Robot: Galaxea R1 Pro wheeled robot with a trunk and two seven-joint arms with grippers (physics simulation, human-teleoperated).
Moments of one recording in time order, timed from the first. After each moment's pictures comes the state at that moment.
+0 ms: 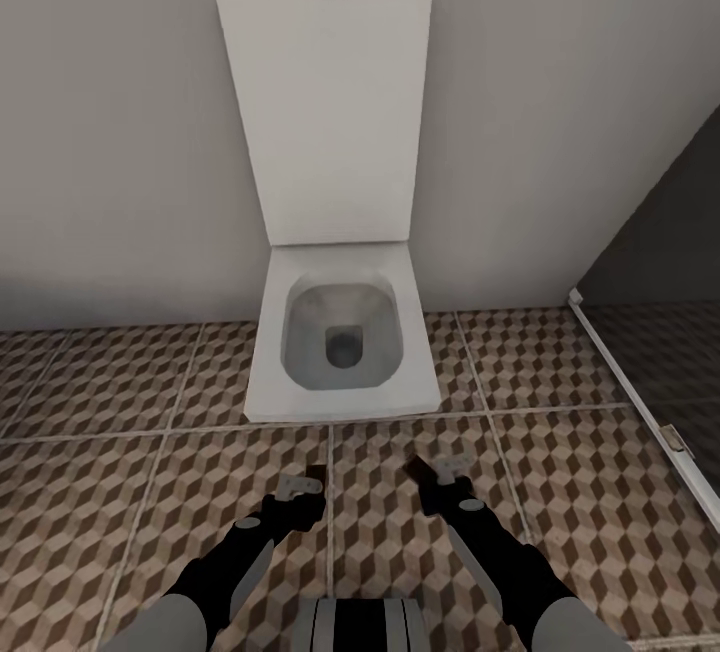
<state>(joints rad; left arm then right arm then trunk) -0.58 -0.07 -0.26 -0.48 0.17 0.11 -0.05 -0.54 -0.01 0.42 -0.74 -0.22 0.30 -0.19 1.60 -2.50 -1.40</state>
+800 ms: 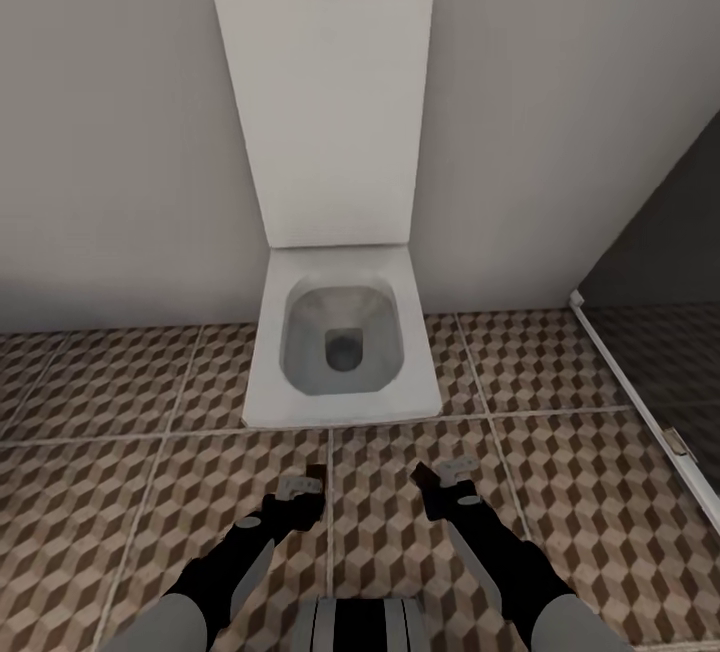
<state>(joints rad) -0.58 -0.07 -0.26 -0.48 0.17 0.11 -0.05 -0.55 -0.01 0.42 -0.76 -0.22 0.41 -0.23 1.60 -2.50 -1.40</state>
